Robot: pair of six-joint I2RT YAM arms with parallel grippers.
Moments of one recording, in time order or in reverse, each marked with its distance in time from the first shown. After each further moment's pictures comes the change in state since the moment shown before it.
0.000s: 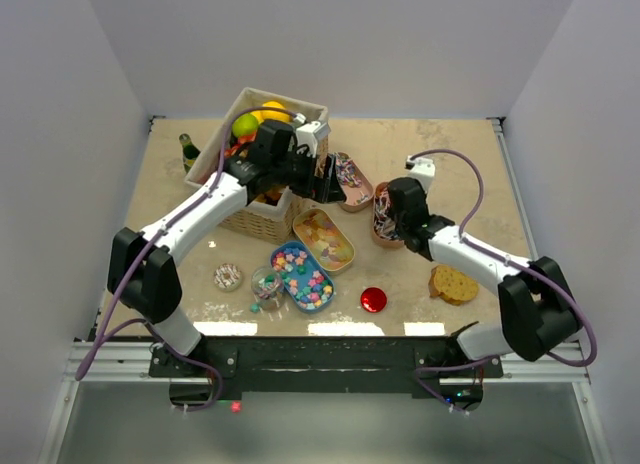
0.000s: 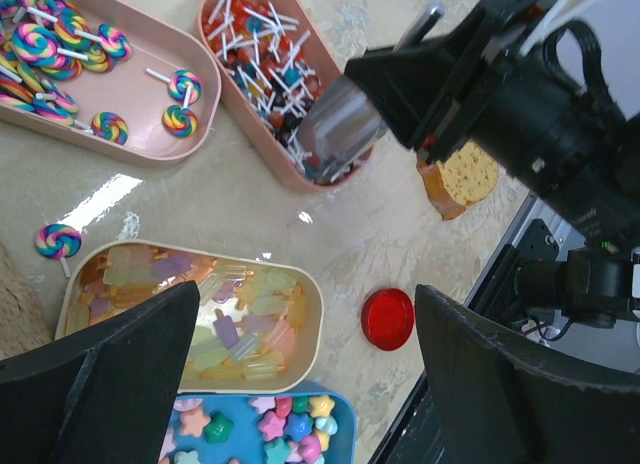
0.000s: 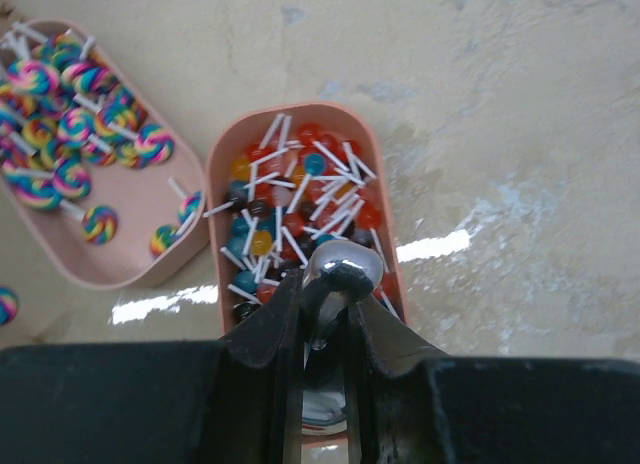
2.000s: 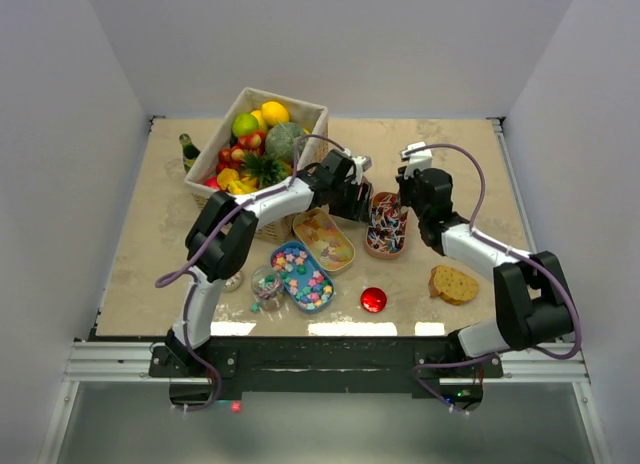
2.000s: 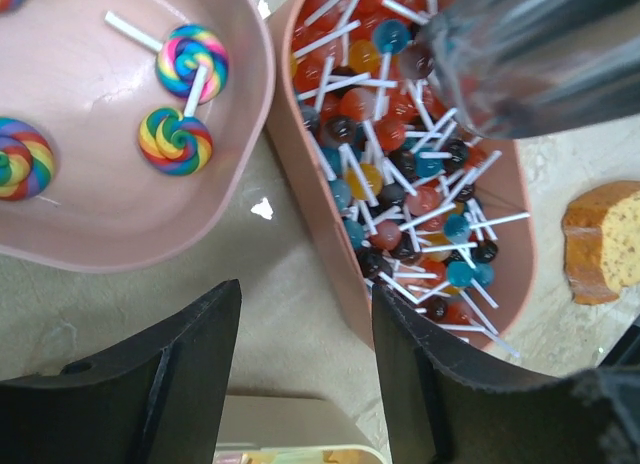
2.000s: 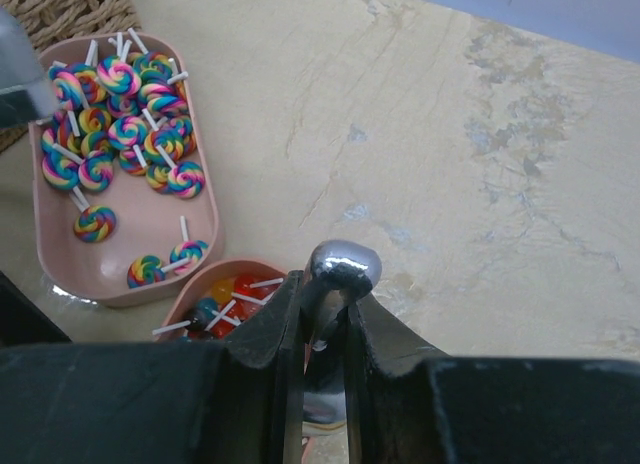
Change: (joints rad) left arm -0.163 0.500 0.204 0.081 -0.217 -0.090; right arm -0.184 0.034 -0.072 0.391 -0.449 -0.540
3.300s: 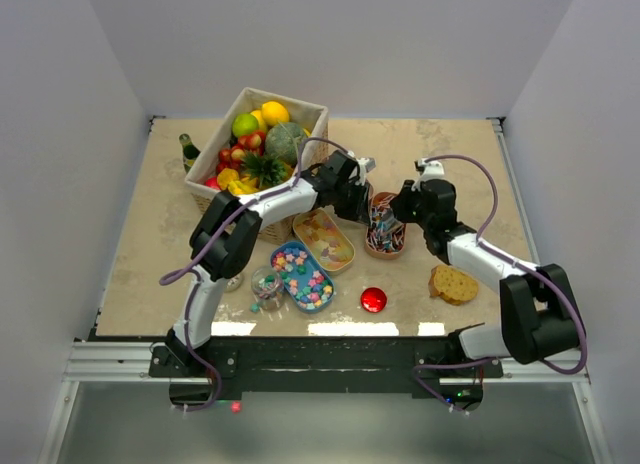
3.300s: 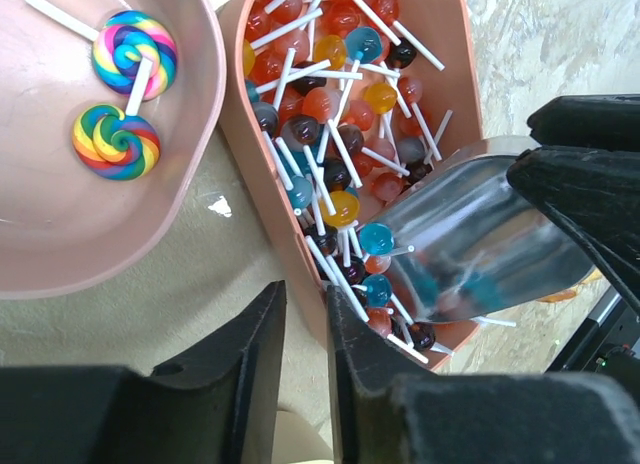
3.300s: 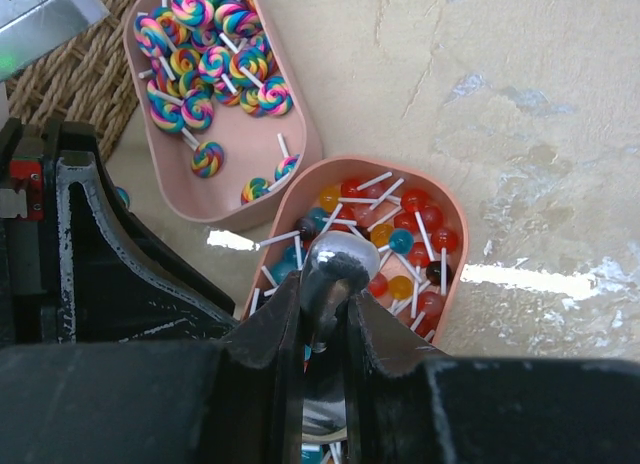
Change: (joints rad) left arm -0.008 0.037 0.030 -0.004 0.053 -0.066; right arm -0.013 -0.068 -0.062 -0.165 -0.156 0.400
